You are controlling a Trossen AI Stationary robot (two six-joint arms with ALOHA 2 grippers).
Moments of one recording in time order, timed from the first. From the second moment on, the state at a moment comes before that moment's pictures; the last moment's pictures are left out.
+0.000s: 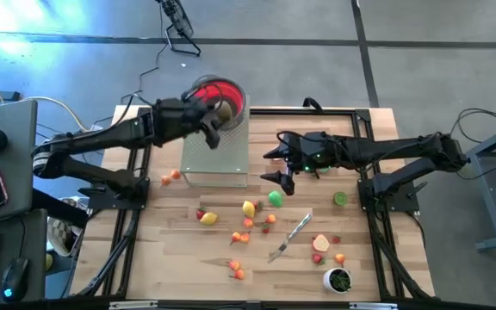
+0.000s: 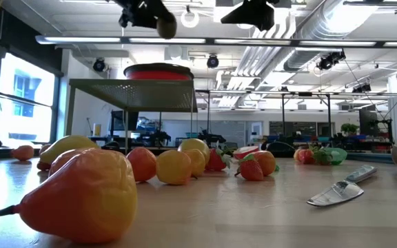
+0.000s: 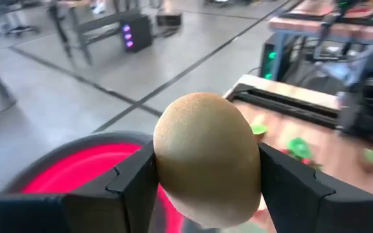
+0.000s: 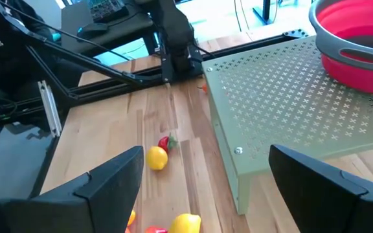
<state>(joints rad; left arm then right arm) 0.30 1.12 1.12 -0.22 -0.35 -0.05 0.00 1.32 1.13 -0.22 0.03 0.26</state>
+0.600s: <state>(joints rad) 0.58 1.27 1.12 -0.39 -0.35 -0.16 0.00 1.32 1.13 -0.22 0.03 0.26</state>
